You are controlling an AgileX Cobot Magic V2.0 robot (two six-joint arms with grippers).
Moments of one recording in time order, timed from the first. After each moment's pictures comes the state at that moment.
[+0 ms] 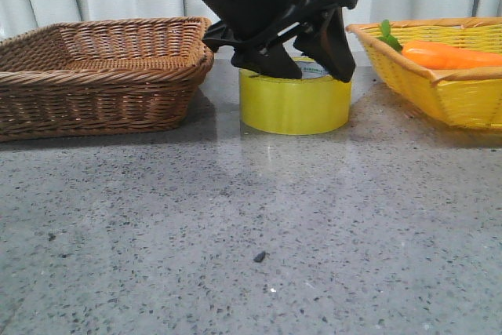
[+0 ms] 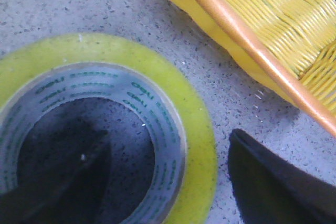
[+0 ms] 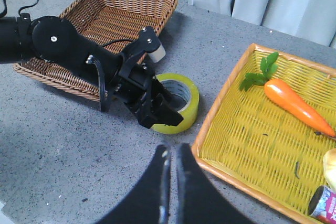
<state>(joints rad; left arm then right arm) -0.69 1.92 -1.54 -0.66 0.62 0.44 0.54 0.87 -1.51 -0.06 1.23 0.05</state>
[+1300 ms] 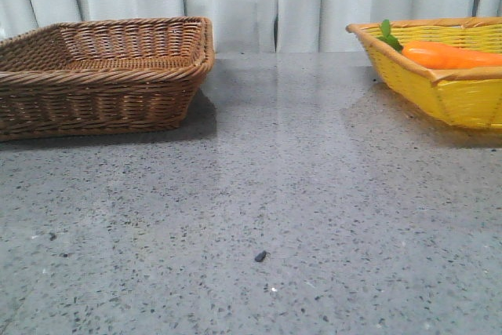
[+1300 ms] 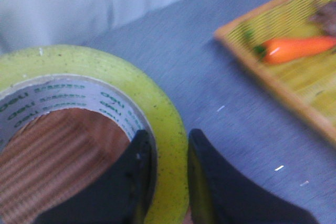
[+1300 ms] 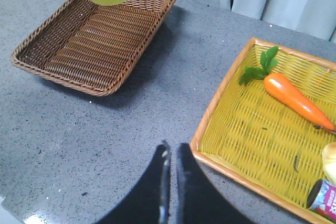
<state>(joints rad) -0.39 1.71 -1.81 -0.38 0.88 0.34 0.54 0.87 -1.51 -0.06 1.25 0.05</state>
